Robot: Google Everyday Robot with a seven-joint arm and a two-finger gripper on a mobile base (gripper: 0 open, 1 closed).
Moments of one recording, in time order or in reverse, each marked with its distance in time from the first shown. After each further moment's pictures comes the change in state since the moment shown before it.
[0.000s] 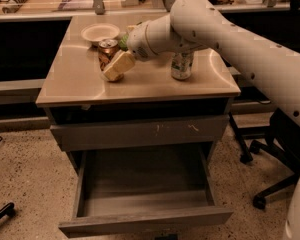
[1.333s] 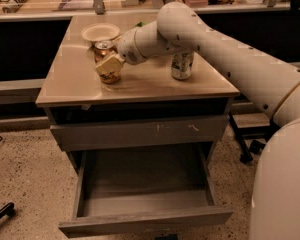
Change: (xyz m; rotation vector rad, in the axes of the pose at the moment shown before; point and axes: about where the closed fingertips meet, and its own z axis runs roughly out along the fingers) arm 0.009 -0.001 0.047 -0.061 -0.006 0.017
